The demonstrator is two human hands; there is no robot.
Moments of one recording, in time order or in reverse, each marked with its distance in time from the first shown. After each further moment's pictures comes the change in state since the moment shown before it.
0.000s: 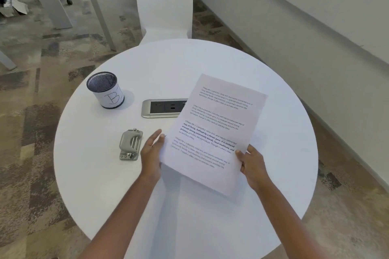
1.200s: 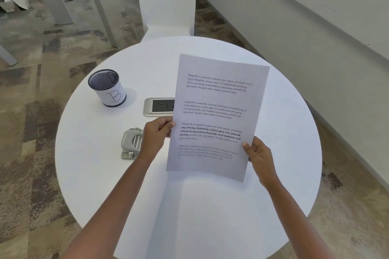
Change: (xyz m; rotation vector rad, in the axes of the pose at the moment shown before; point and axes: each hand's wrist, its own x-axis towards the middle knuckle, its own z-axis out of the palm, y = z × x) left_hand 0.026 0.035 0.012 0.483 -0.247 0.375; right_hand 0.008 -0.008 -0.012 -0.227 -0.120 -0.348
